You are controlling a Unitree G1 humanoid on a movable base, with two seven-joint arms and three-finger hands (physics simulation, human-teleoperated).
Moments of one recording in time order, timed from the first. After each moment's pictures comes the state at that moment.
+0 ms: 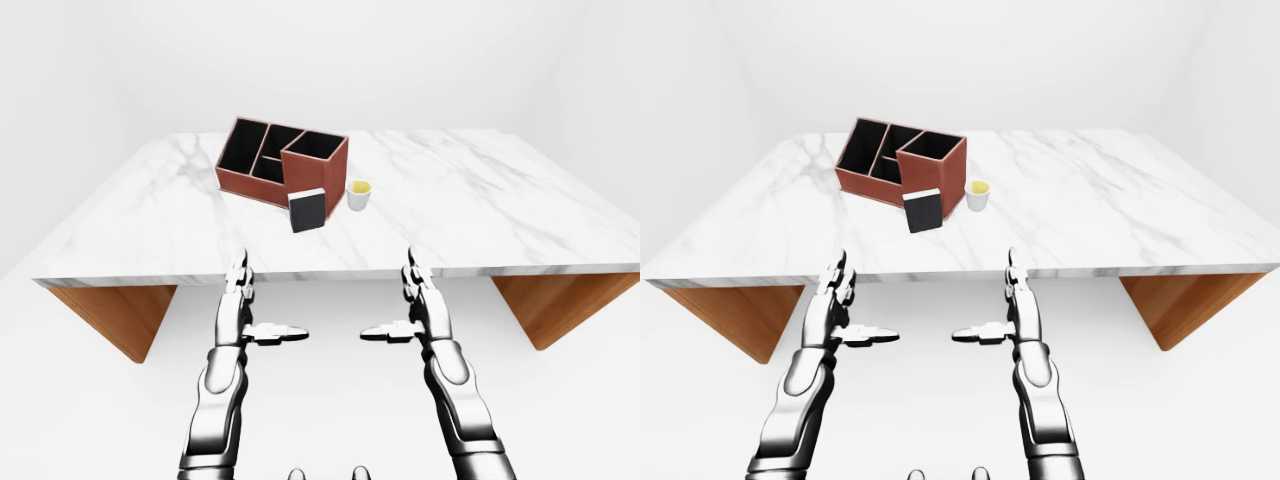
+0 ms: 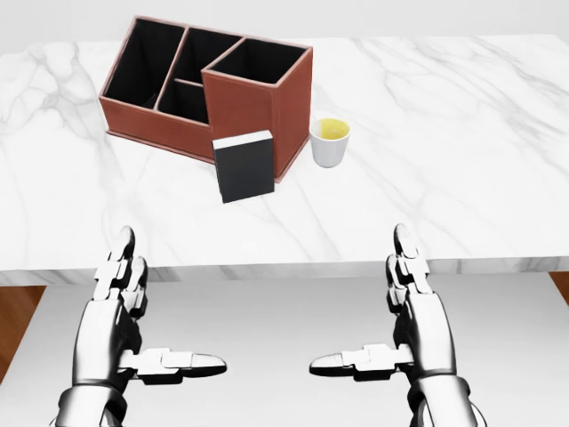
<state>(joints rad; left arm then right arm) 0.01 0.01 0.02 -0.03 -0.01 0.02 -0.02 0.00 -0.01 -0.01 0.02 0.00 -0.01 0.02</state>
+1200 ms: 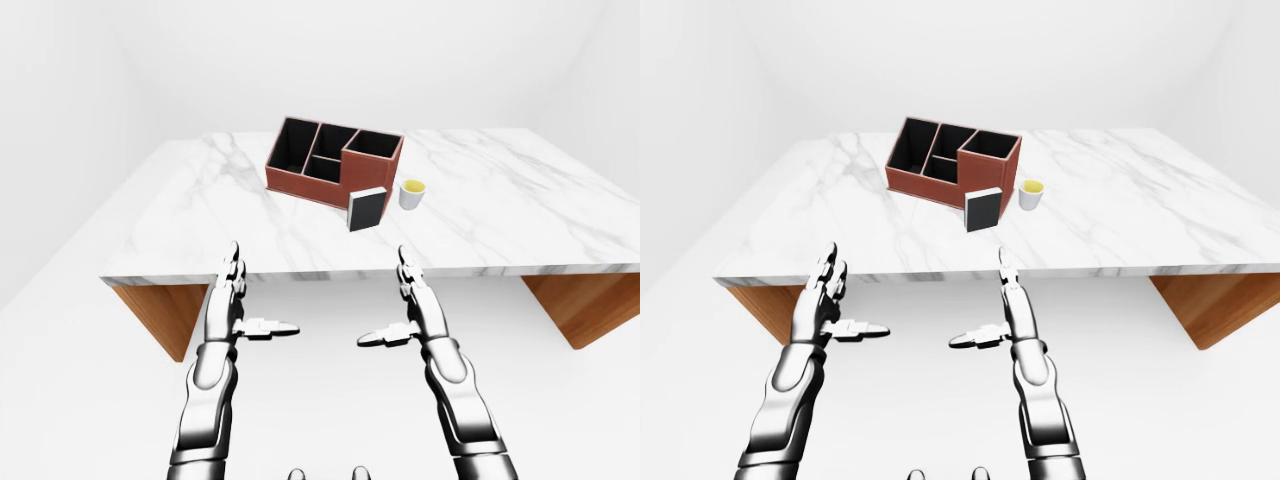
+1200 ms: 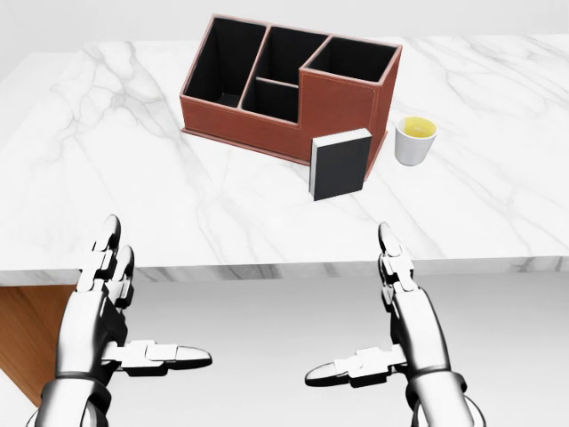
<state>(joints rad) -0.02 0.04 0.07 -0.02 -0.02 -0.01 -0.07 0.00 -0.02 0.02 -0.02 -0.14 0.04 0.07</state>
